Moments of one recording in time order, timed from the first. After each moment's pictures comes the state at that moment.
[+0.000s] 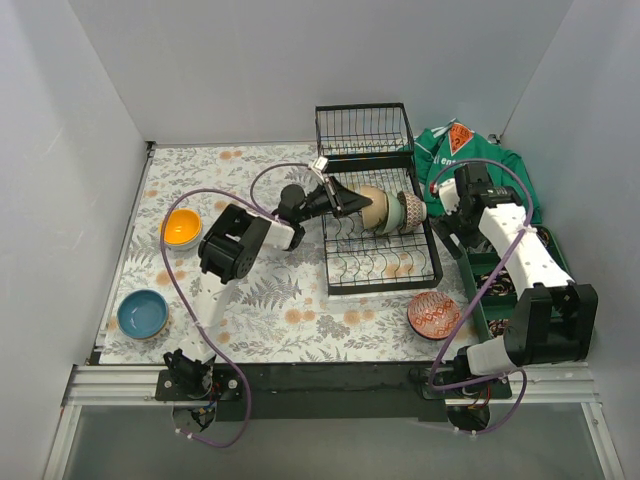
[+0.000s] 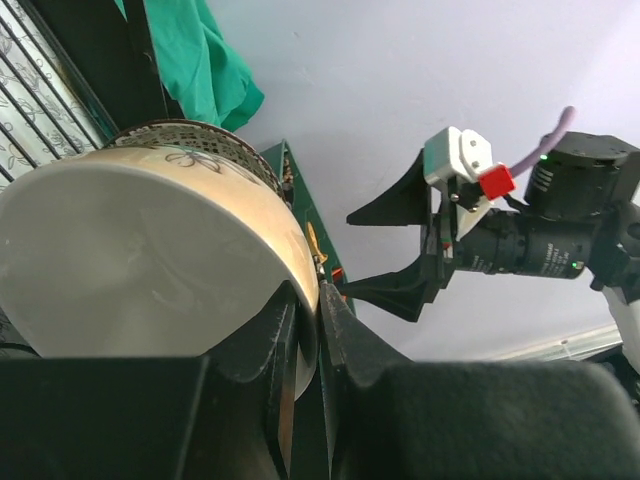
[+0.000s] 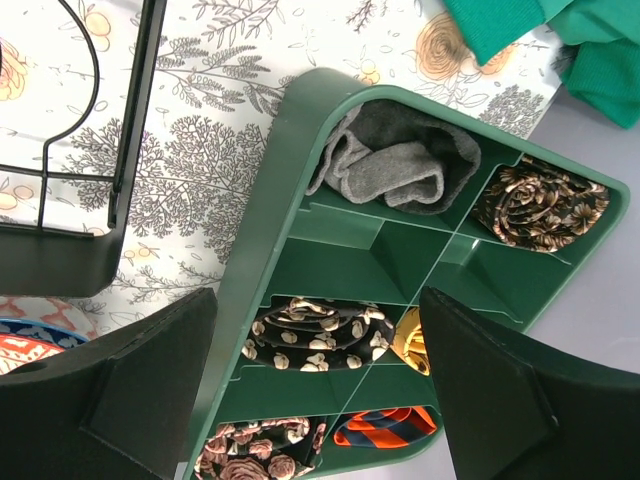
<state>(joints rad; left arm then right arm) -0.53 2.36 1.36 1.23 0.71 -1.36 0.12 1.42 1.20 -0.97 0.21 -0.47</state>
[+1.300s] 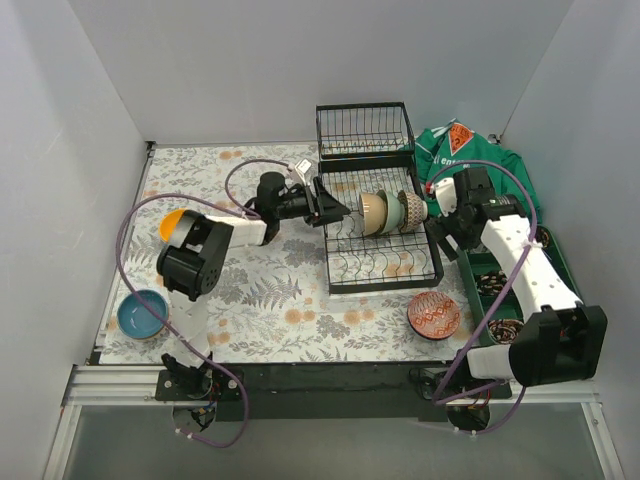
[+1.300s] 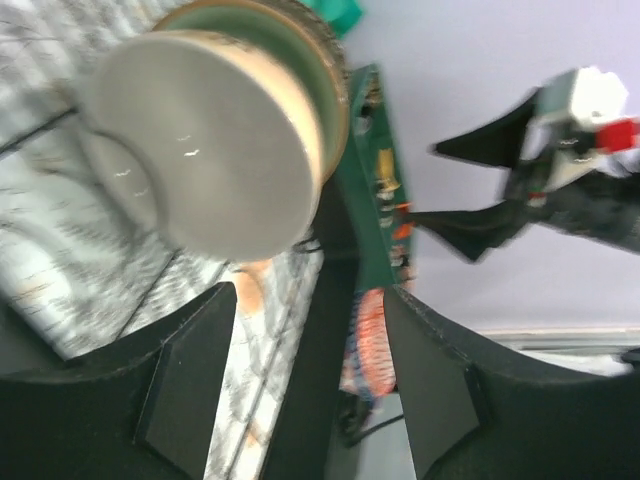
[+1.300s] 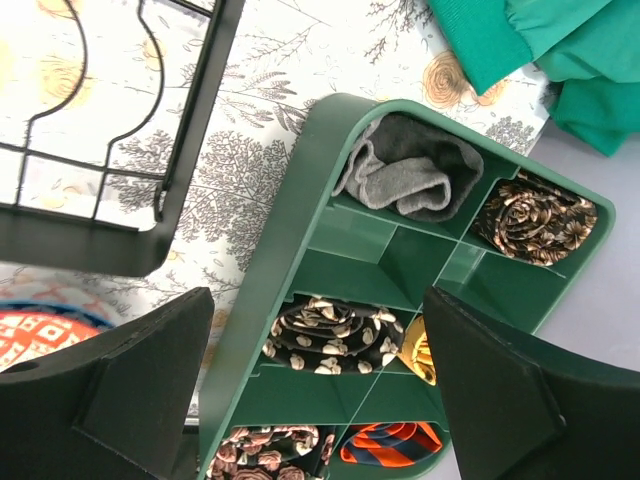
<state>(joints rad) -0.44 2.05 1.14 0.75 0.83 -1.07 0.16 1.34 1.17 -0.94 0.18 -0.47</state>
